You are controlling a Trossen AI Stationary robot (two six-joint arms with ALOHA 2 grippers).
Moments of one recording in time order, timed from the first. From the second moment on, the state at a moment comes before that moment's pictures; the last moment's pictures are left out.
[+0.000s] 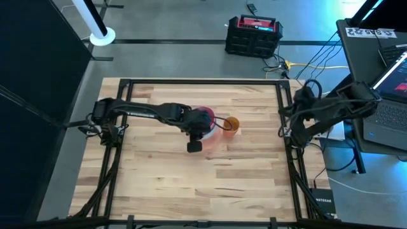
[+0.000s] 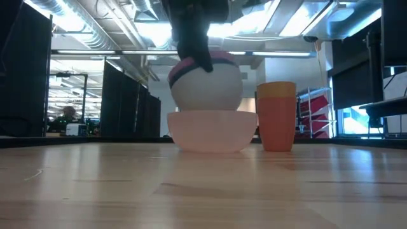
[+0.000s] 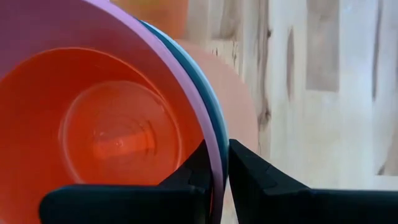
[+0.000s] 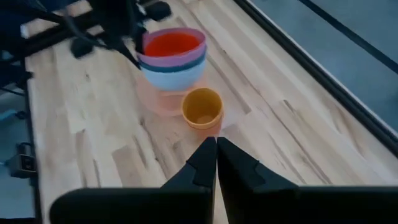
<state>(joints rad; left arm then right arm) 0.00 1.84 1.60 -0.86 -0.03 -0.05 0.42 0.92 1.57 -1.52 0.49 0.75</state>
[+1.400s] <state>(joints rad) -0.06 1.87 1.75 -1.02 -0.05 -0.05 0.45 0.92 1.57 -1.51 0.53 0.77</state>
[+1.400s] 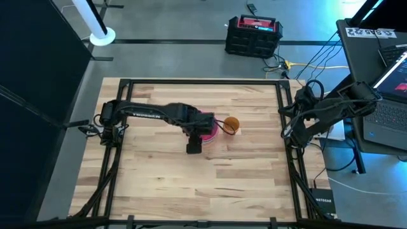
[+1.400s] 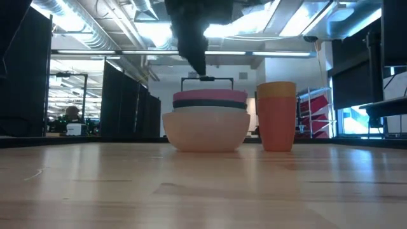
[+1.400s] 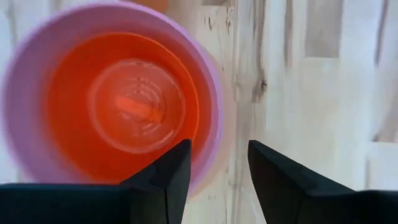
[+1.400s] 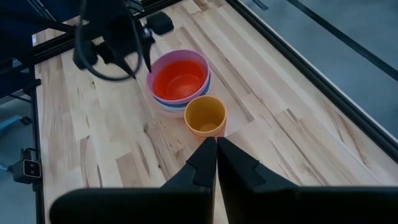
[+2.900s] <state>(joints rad) -0.30 0.27 0.27 0.22 -0.29 -0.28 0.44 0.96 1.56 -1.24 0.83 0.77</state>
